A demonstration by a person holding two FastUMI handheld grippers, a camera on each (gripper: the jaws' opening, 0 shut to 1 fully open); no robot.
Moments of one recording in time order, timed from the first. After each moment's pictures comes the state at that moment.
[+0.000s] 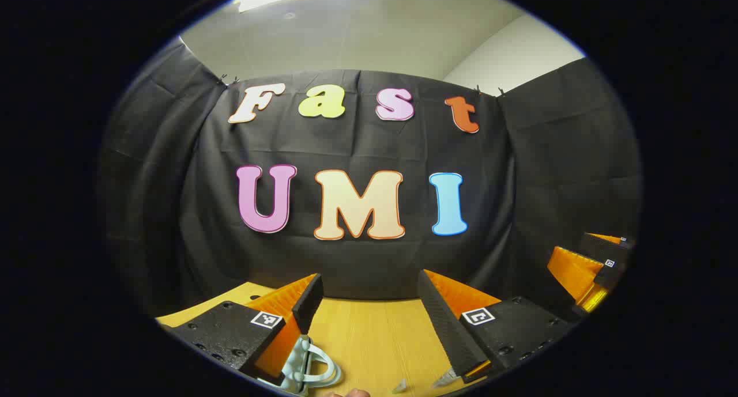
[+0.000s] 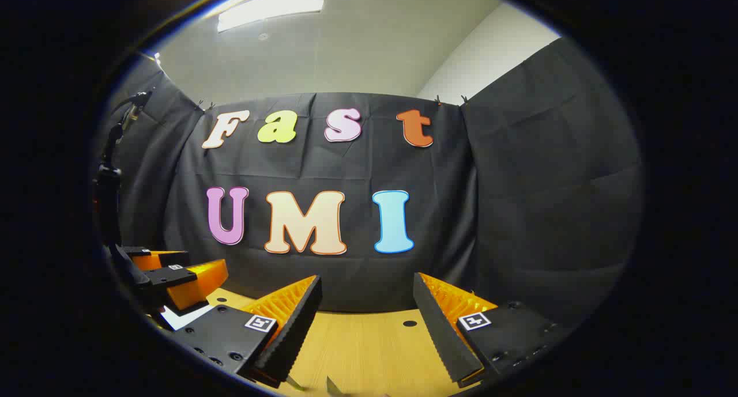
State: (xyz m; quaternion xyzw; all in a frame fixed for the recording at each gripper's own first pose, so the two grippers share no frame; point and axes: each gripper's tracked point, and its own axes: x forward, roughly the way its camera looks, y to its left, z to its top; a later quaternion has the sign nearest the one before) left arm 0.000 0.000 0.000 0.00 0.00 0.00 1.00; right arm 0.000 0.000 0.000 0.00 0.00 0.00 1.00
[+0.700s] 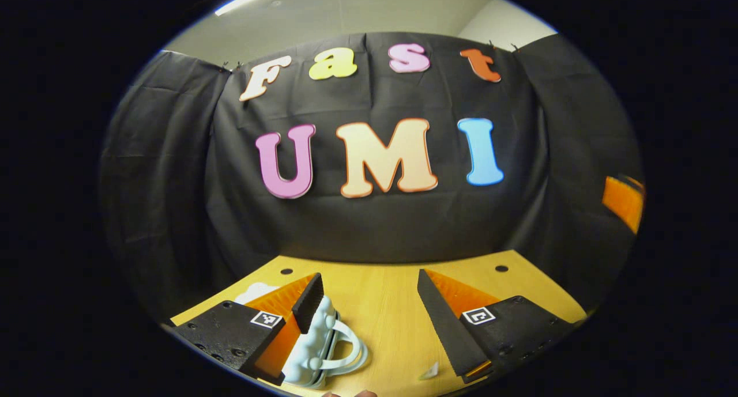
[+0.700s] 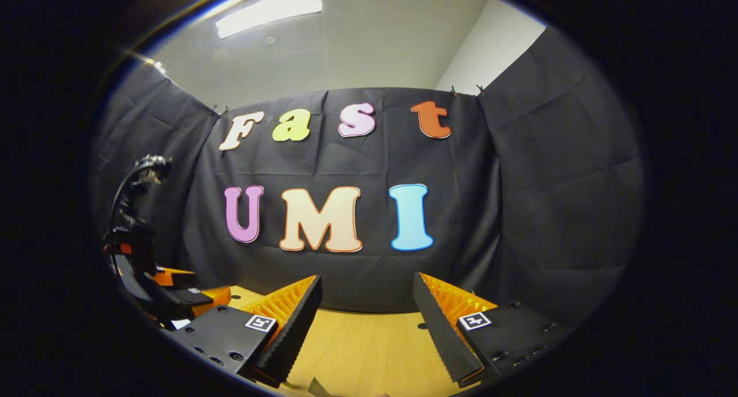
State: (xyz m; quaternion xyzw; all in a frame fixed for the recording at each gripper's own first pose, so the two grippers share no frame) left arm 0.021 0.038 -0.103 0.05 0.13 0.08 0.99; right arm 0.042 -0.025 -0.020 0.01 0.00 0.05 1.00
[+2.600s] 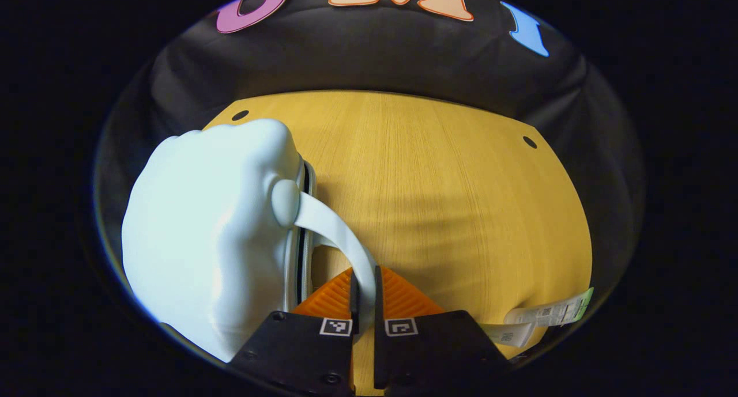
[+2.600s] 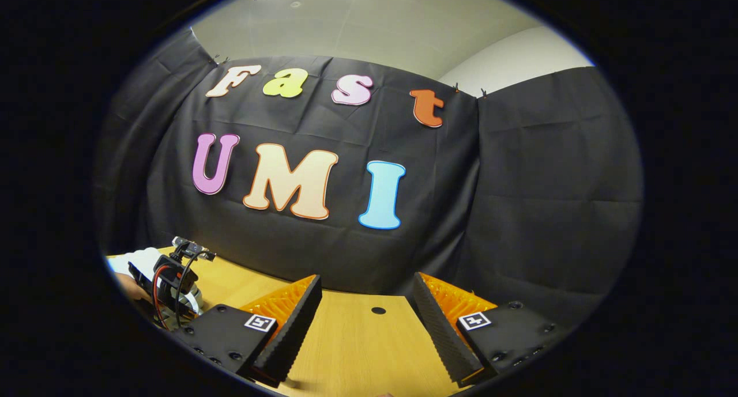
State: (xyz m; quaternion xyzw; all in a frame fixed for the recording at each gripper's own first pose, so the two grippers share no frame) left arm 0.023 0.077 -0.336 -0.05 0.52 0.02 0.85; right arm 0.035 -0.018 -0.054 -0.09 0.06 -0.01 0.99
